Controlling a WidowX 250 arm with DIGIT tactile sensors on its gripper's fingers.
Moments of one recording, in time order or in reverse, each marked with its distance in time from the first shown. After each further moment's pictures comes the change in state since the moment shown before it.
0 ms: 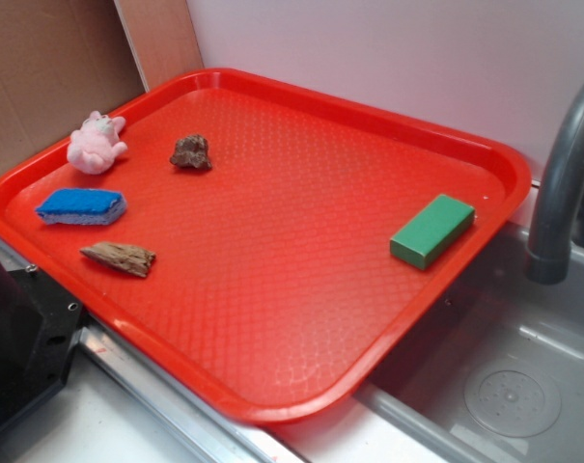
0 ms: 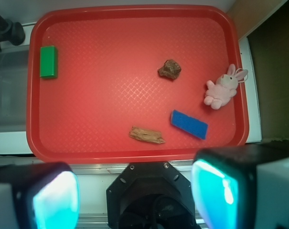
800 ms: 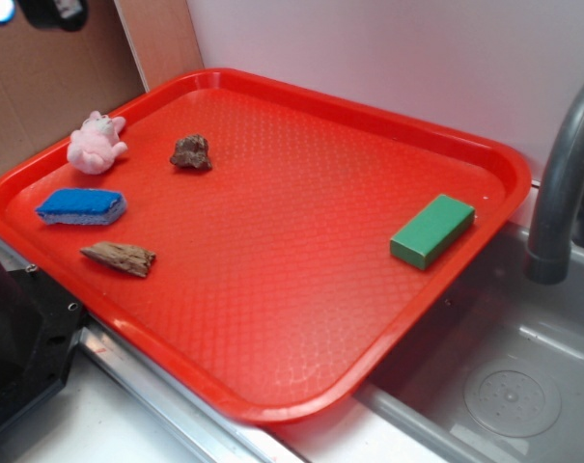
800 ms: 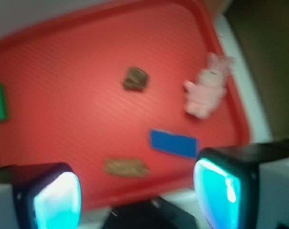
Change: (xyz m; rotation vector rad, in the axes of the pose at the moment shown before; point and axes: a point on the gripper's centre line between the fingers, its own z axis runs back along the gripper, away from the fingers) arm 0.036 0.065 -0.071 -0.051 -0.044 0.277
